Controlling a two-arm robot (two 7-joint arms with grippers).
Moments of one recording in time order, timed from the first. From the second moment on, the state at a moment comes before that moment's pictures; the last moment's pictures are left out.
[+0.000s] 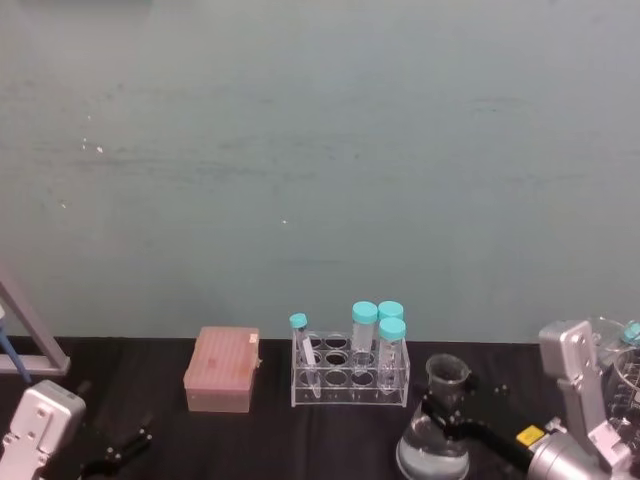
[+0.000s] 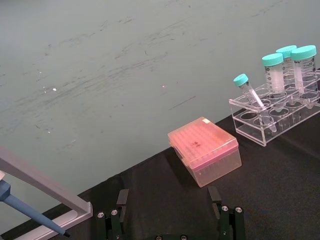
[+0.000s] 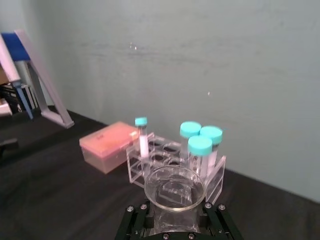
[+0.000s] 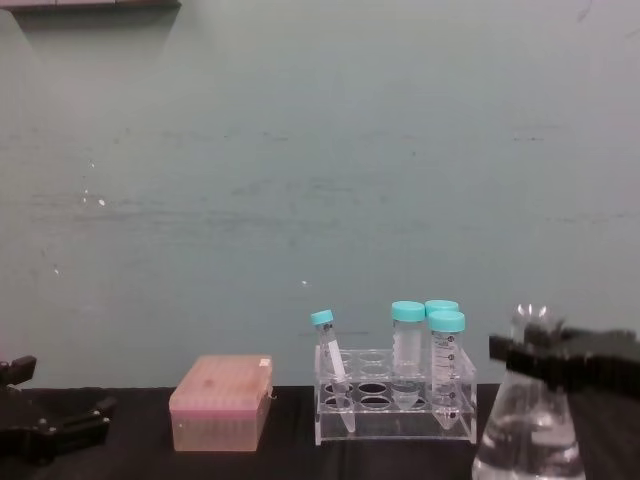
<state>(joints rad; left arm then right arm) -0.20 0.60 0.45 -1.41 -0.25 -0.12 0.03 0.31 0.38 -0.31 -1.34 0.38 0.03 0.40</state>
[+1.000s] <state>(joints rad) -0.20 0.60 0.45 -1.41 -0.25 -0.12 0.03 0.26 0.26 -0.07 -1.42 0.88 0.42 0.37</state>
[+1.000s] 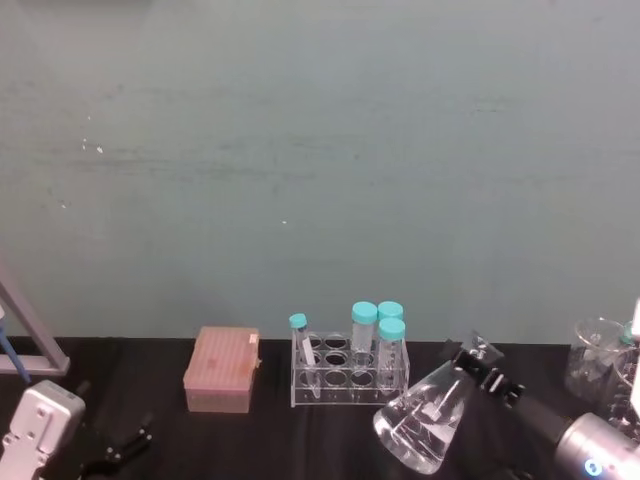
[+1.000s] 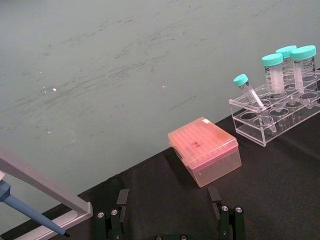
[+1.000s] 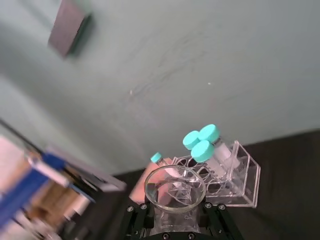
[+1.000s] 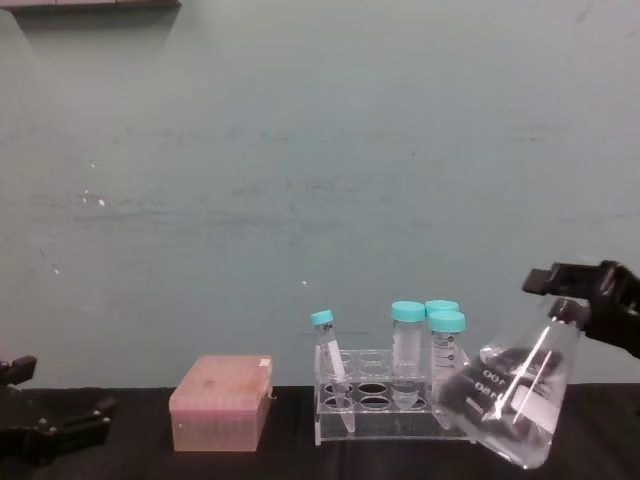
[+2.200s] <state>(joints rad) -0.20 0.60 0.45 -1.41 -0.25 -0.12 0.03 0.35 0.58 -0.40 -1.32 -0.30 -0.34 0.04</state>
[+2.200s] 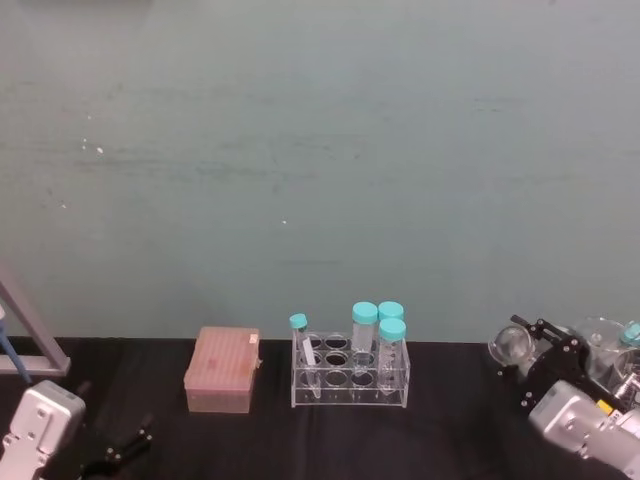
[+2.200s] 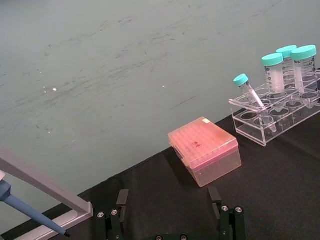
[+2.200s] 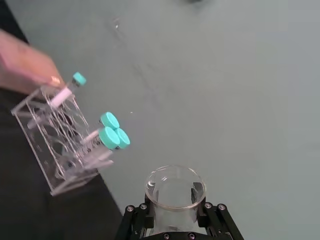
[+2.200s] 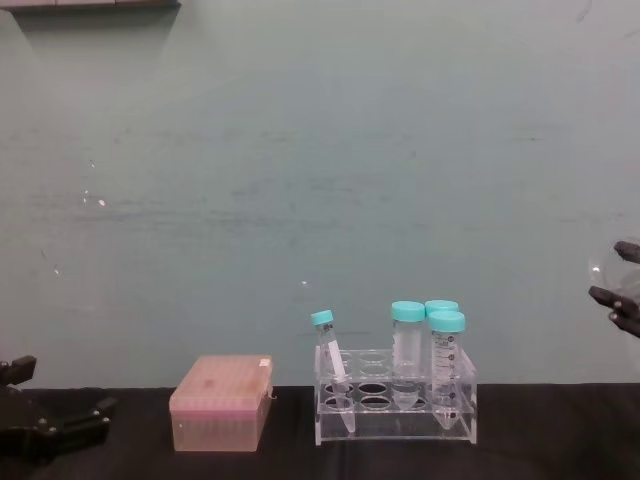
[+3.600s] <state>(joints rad) -0.20 0.60 0.45 -1.41 -0.25 -0.12 0.03 0.25 0.41 -0.22 -1.39 0.36 0.01 0.42</state>
